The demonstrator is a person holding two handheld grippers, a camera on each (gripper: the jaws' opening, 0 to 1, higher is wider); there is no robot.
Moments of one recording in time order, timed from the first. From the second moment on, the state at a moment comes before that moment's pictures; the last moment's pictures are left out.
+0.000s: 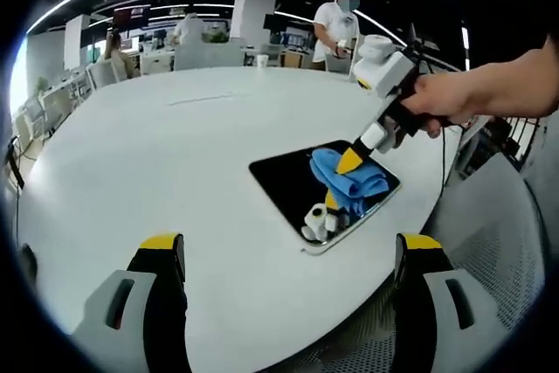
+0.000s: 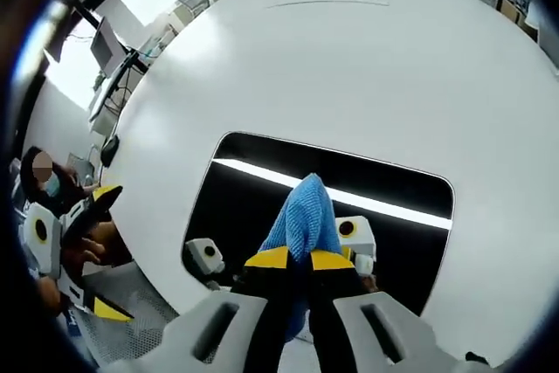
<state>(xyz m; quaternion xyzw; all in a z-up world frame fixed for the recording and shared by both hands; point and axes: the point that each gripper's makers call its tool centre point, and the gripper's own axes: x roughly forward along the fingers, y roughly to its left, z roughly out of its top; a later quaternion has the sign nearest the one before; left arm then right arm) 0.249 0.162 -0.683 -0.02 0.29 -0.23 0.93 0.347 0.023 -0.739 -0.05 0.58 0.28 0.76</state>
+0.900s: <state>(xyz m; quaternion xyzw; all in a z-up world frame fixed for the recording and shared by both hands) 0.246 0.158 -0.685 -0.02 0.29 -0.24 0.92 0.400 0.035 -0.739 -0.13 0.54 0.29 0.78</state>
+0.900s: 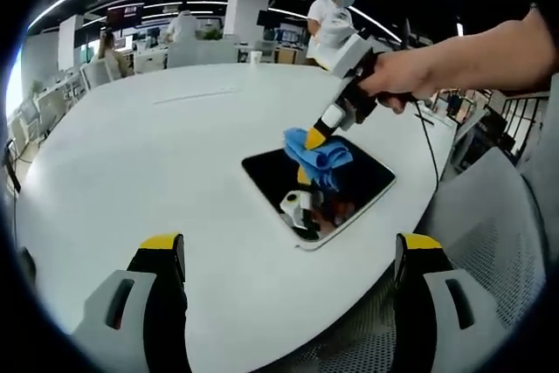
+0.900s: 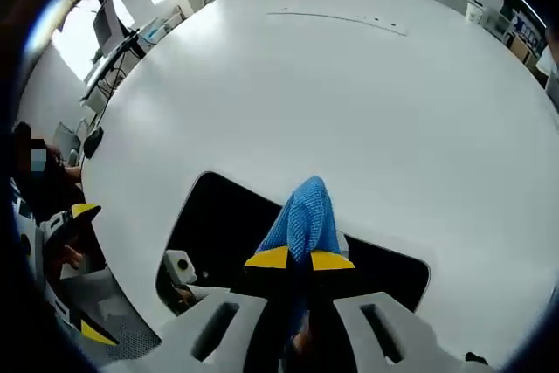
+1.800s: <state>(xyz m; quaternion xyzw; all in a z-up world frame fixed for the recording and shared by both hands) 0.246 0.159 -0.687 -0.01 0.29 -0.24 0.92 0.414 0.029 -0.739 -0.13 0.54 0.30 0.78</state>
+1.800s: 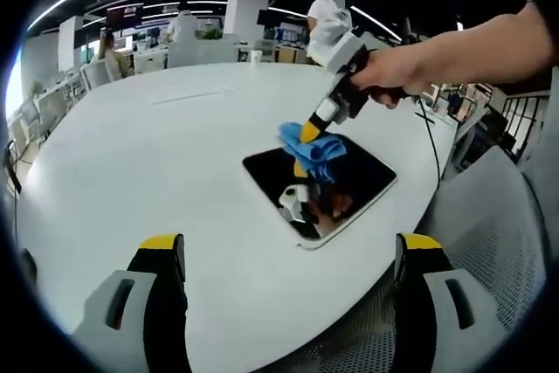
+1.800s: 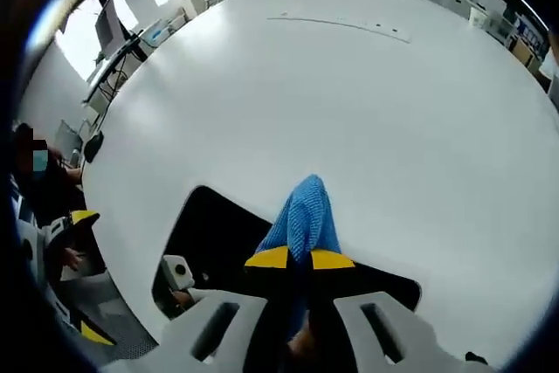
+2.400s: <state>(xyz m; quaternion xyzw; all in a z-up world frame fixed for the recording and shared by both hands) 0.246 0.160 -0.686 -0.01 0.29 -0.24 0.93 0.419 -0.007 -0.739 -0.13 0.54 0.28 0.78</state>
